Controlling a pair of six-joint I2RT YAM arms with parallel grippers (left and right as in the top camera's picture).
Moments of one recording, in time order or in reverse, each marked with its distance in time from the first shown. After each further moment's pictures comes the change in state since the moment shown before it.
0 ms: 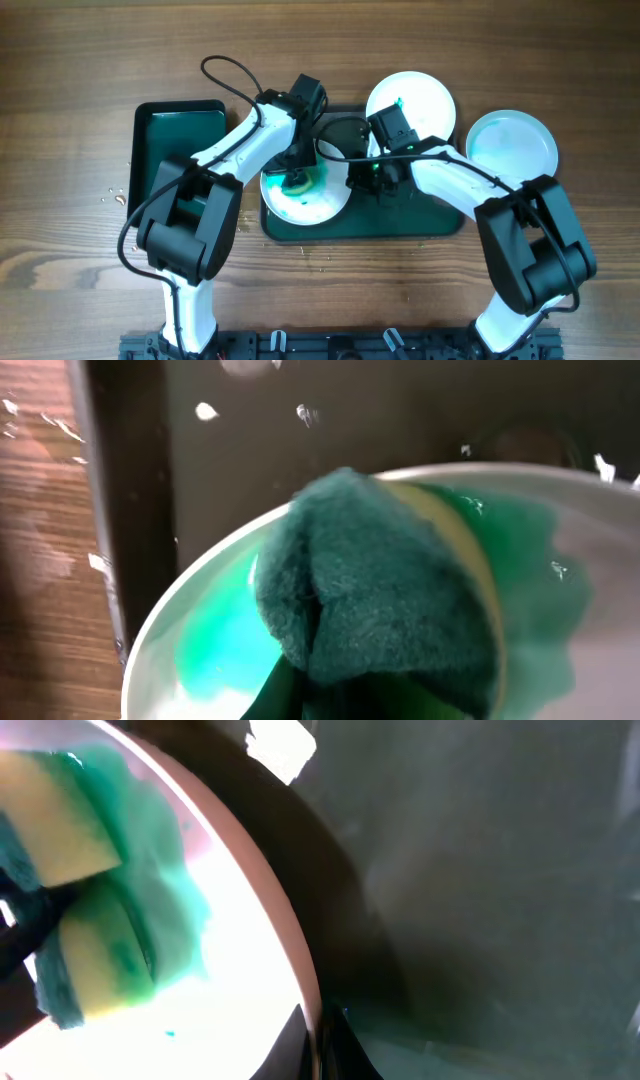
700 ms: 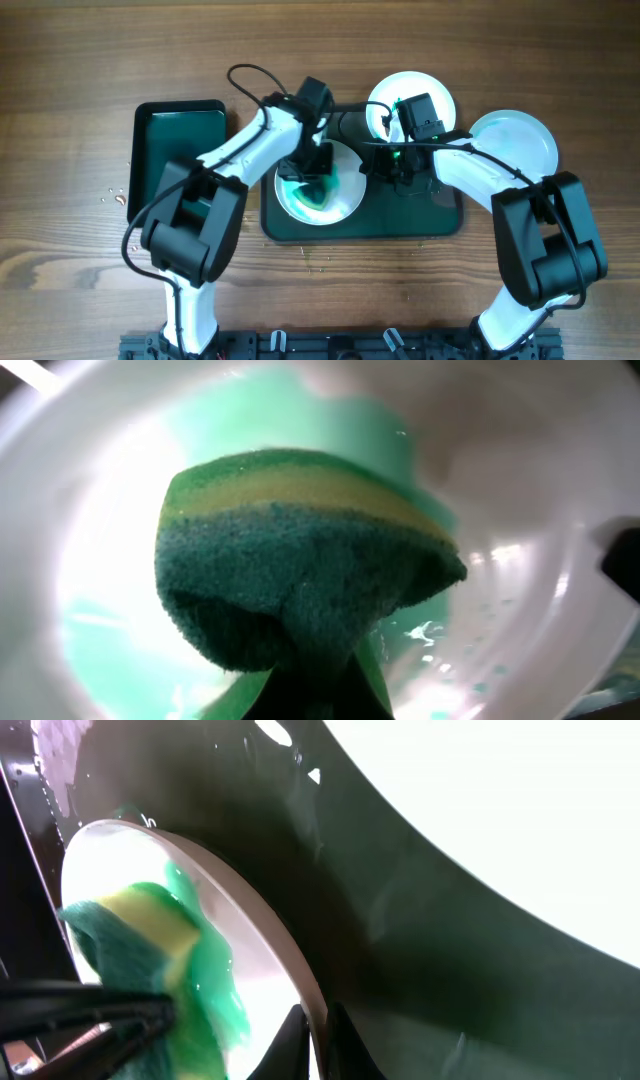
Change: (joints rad) left arm -0.036 0.000 -0.003 0.028 0.294 0.168; right arm -0.122 0.000 -0.003 0.042 -0.074 -0.048
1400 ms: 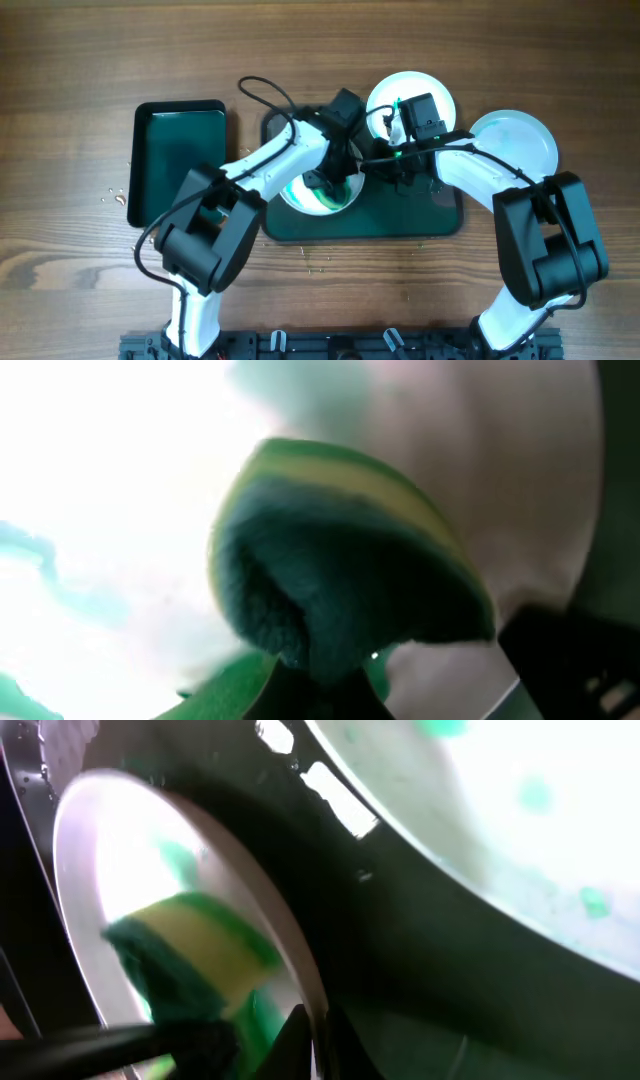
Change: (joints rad) left arm -0.116 0.000 0.000 0.094 -0.117 -0.433; right arm -0.007 0.000 -0.005 0.003 -0.009 0.001
